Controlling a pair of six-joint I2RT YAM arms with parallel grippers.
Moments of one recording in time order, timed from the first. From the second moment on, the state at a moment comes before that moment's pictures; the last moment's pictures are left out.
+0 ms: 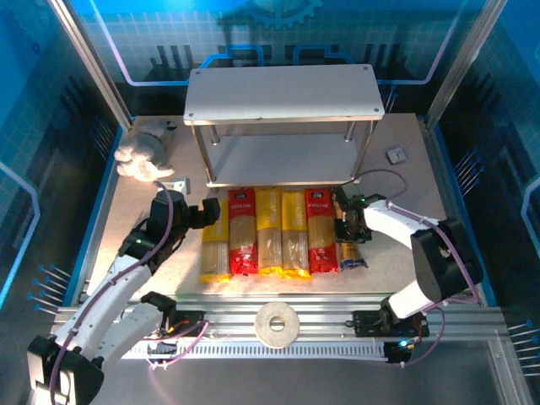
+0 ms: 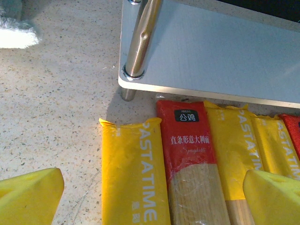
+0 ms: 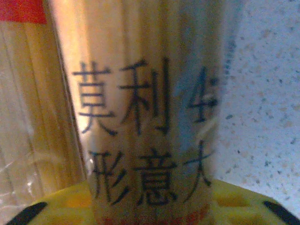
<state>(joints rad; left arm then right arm) -0.30 0.82 0.63 -0.42 -0.13 -0.43 0.37 1.52 0.82 -0.71 0.07 0.40</state>
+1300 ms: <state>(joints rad) -0.30 0.84 0.65 -0.40 -0.13 -0.43 0.39 1.74 1.34 -0.72 0.19 0.27</state>
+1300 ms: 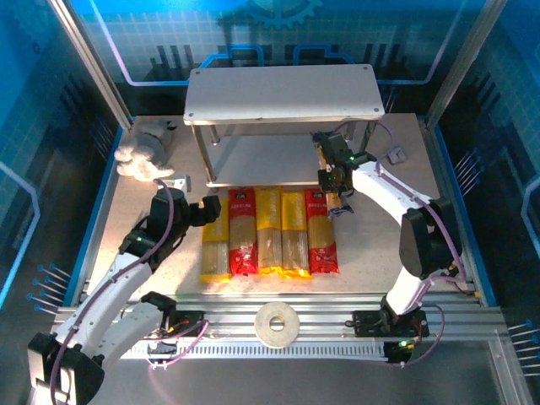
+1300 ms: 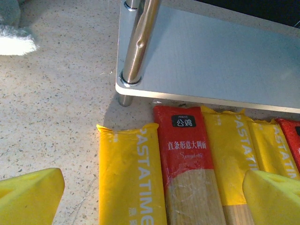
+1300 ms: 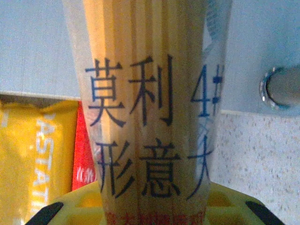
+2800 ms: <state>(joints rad) -0.30 0.85 0.67 -0.42 -0.13 -0.43 0.39 1.85 1.36 -0.36 0.31 0.23</state>
